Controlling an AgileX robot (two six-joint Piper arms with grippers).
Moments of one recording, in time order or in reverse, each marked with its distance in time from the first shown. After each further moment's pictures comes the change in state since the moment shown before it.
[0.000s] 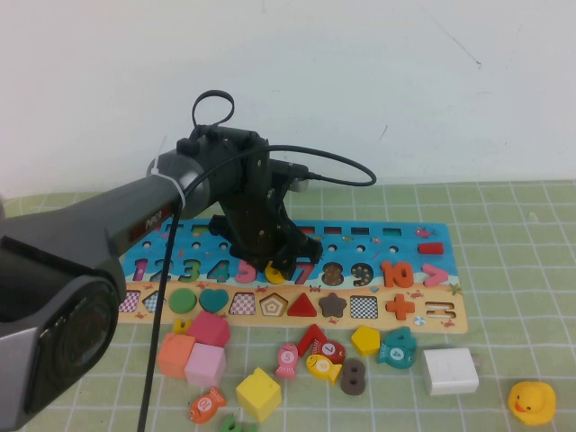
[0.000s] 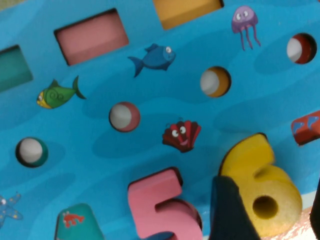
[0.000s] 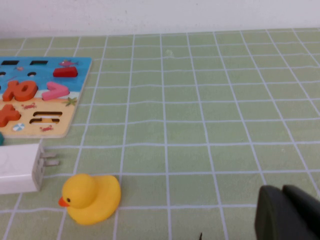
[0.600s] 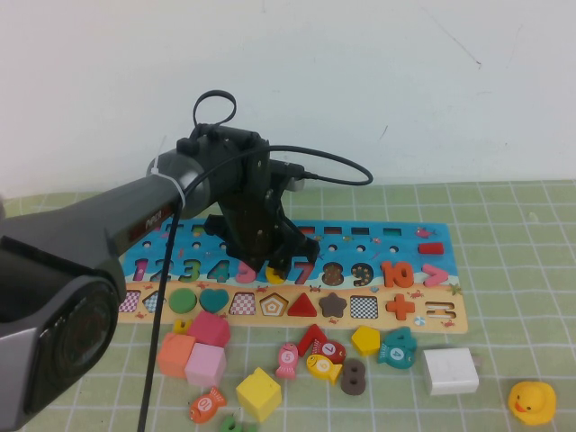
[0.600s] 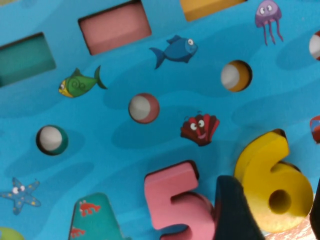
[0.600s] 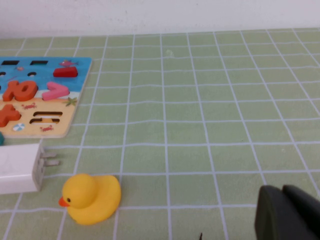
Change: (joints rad) right arm 0.000 0.000 0.000 0.000 0.000 0.000; left arm 0.000 0.000 0.000 0.039 0.008 -0.049
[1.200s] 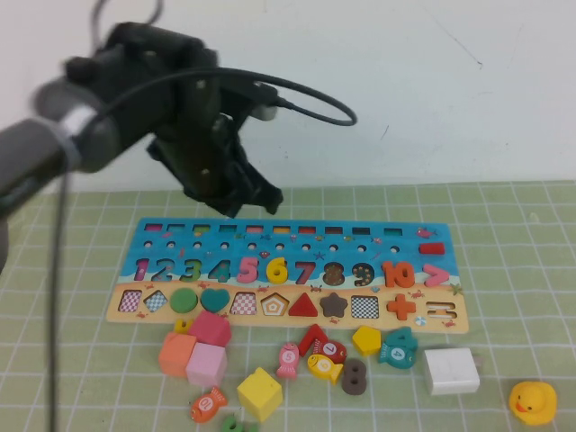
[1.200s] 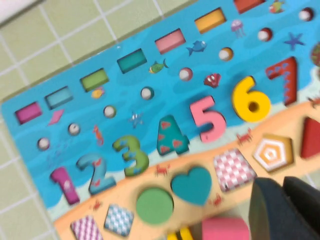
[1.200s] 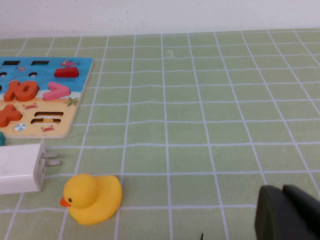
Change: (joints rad) right arm 0.000 0.000 0.000 0.000 0.000 0.000; left arm 0.000 -0.370 0.137 0.117 0.100 0.097
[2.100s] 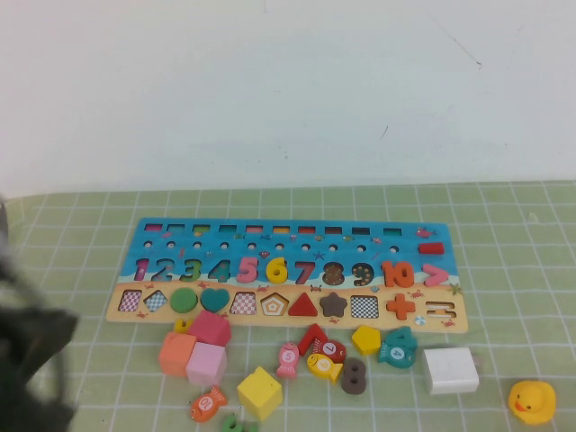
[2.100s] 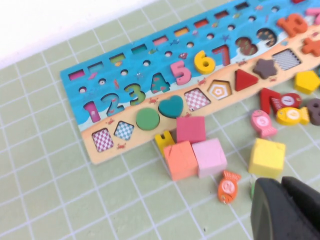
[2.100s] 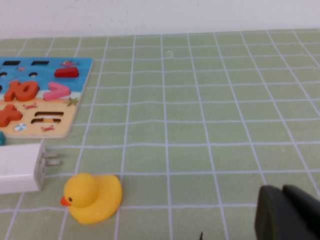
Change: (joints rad) right arm 0.000 0.000 0.000 0.000 0.000 0.000; left arm 0.000 -1.174 0.978 -0.030 -0.299 0.000
